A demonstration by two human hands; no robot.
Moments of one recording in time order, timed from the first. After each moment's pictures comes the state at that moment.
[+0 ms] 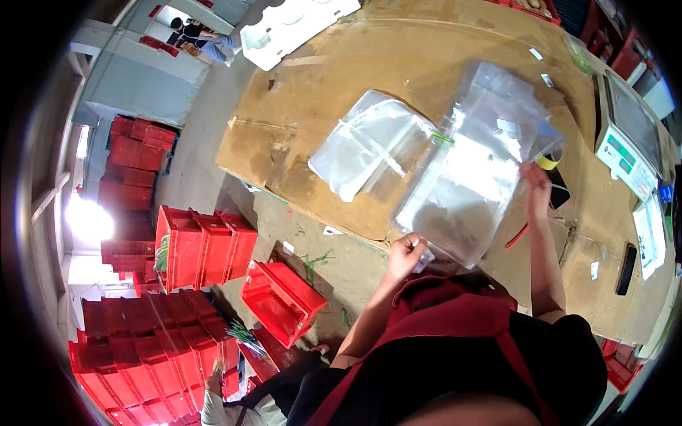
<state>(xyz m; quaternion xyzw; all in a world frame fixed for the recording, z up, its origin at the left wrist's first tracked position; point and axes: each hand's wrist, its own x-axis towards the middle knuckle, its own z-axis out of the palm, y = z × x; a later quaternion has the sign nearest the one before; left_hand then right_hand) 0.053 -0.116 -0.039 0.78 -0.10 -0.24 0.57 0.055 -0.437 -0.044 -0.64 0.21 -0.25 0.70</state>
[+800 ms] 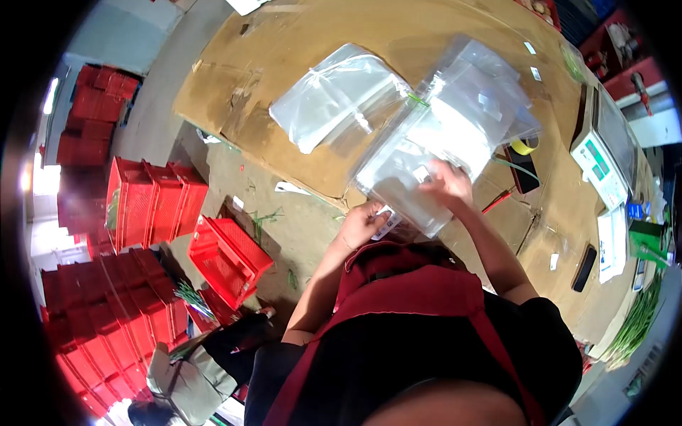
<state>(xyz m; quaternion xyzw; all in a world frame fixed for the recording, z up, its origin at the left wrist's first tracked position) 0.045 -0.104 -0.030 0.82 -0.18 -0.23 0.49 0.045 -0.358 -0.056 -0.94 0.03 -0.01 0.35</state>
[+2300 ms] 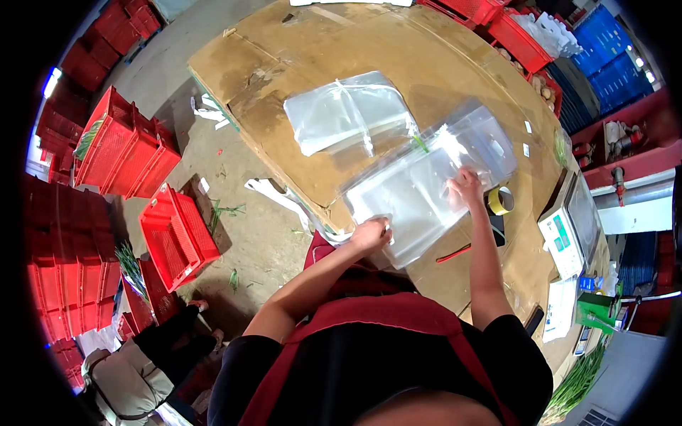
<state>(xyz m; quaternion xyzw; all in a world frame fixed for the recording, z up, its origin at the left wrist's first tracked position) 0.048 -0.162 -0.086 0.88 -0.18 -0.23 0.36 0.154 -0.501 -0.139 -0.97 0.04 -0.06 0.22</state>
